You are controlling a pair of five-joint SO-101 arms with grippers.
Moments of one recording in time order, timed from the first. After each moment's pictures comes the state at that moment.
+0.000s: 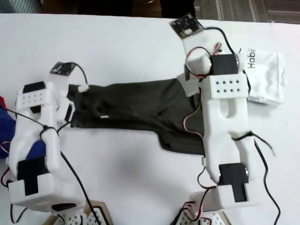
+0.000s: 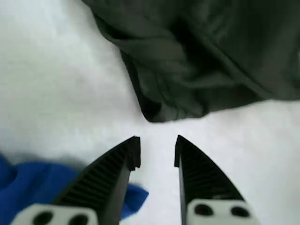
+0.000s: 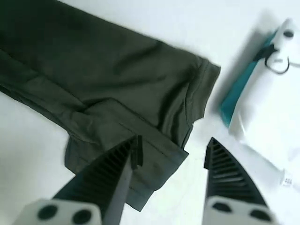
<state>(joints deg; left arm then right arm) -22.9 0.8 23.0 68.1 -21.6 -8.1 -1.2 -12.3 89.1 24.9</state>
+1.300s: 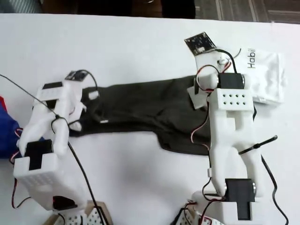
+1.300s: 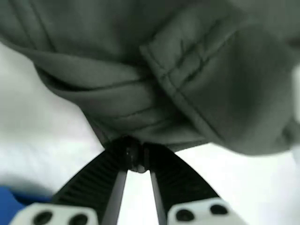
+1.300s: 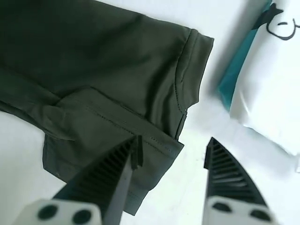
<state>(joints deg) -17.3 14.2 20.7 73.2 -15.7 -4.0 -9.4 9.0 75.3 24.9</state>
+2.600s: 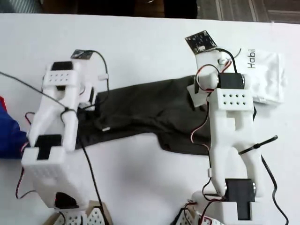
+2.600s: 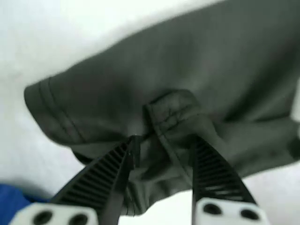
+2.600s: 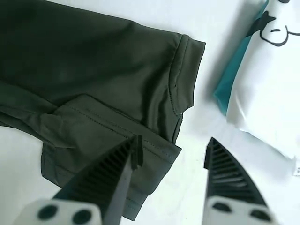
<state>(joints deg) -10.5 20.1 -2.4 81.3 -4.5 -4.0 -9.4 9.0 74.2 24.3</state>
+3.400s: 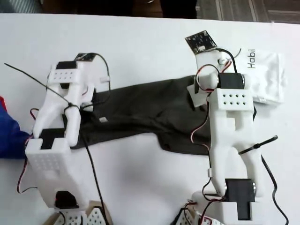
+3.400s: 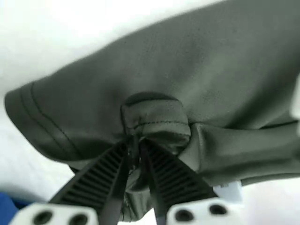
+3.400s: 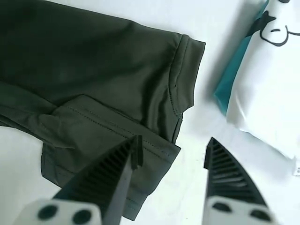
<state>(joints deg) -10.2 24.5 -4.5 82.8 -4.4 -4.0 -9.4 9.0 74.2 24.3</state>
